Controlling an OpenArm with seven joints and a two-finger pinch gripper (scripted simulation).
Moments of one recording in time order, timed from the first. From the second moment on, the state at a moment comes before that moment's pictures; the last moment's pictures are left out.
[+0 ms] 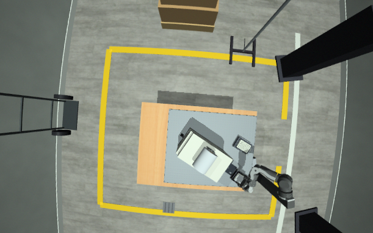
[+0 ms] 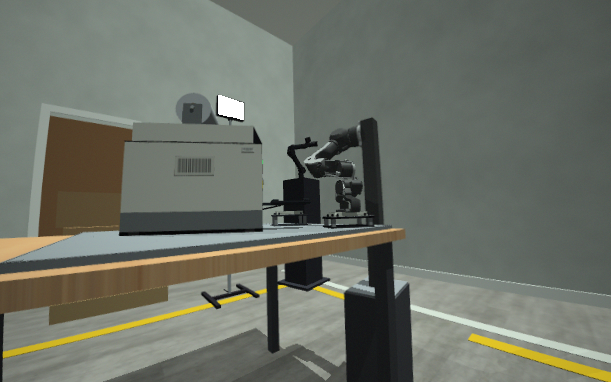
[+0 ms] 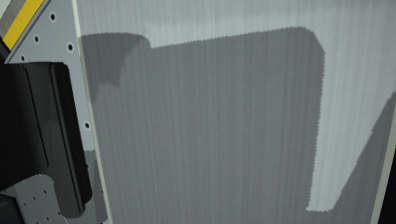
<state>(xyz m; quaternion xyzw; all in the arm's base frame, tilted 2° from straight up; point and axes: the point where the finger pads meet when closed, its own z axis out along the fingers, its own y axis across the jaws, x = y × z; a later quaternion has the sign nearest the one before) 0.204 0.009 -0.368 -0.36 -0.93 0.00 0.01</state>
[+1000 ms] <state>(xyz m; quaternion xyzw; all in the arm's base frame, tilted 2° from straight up) 0.205 0.009 -0.349 -0.36 -0.93 0.00 0.01</state>
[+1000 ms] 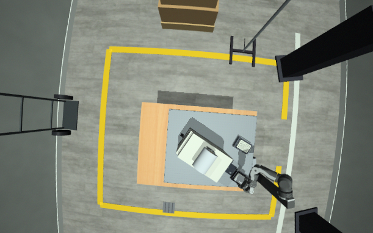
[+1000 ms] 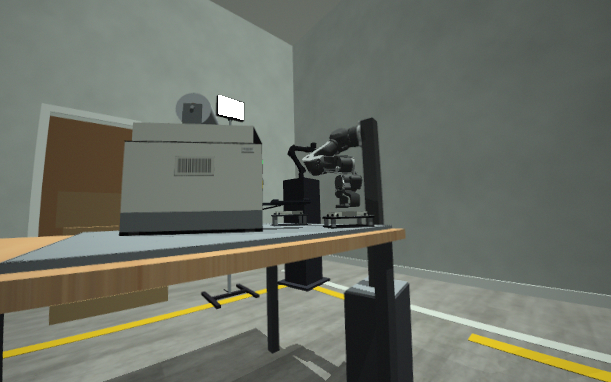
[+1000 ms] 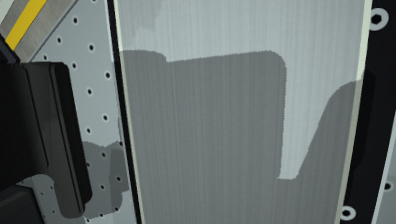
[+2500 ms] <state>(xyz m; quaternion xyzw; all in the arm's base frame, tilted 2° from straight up) 0.210 0.003 -0.286 -0.36 -0.93 -0.01 0.01</state>
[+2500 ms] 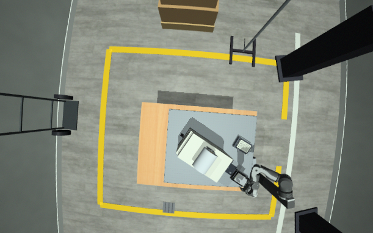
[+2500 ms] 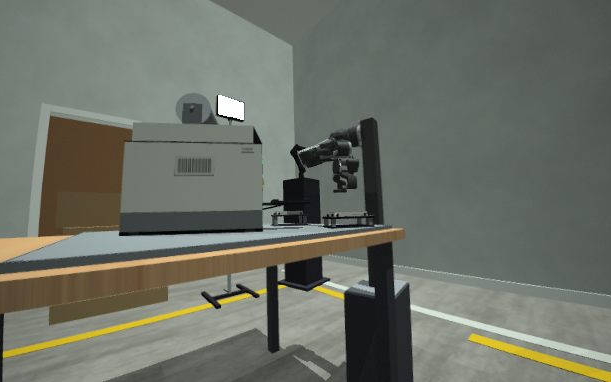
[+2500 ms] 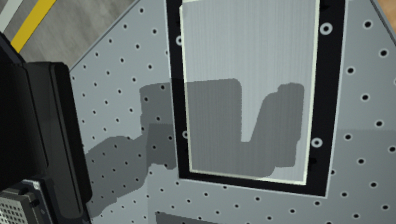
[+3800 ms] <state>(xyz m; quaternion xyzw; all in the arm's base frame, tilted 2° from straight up) 0.245 -0.163 -0.322 -0.36 -0.93 -0.08 -0.04</state>
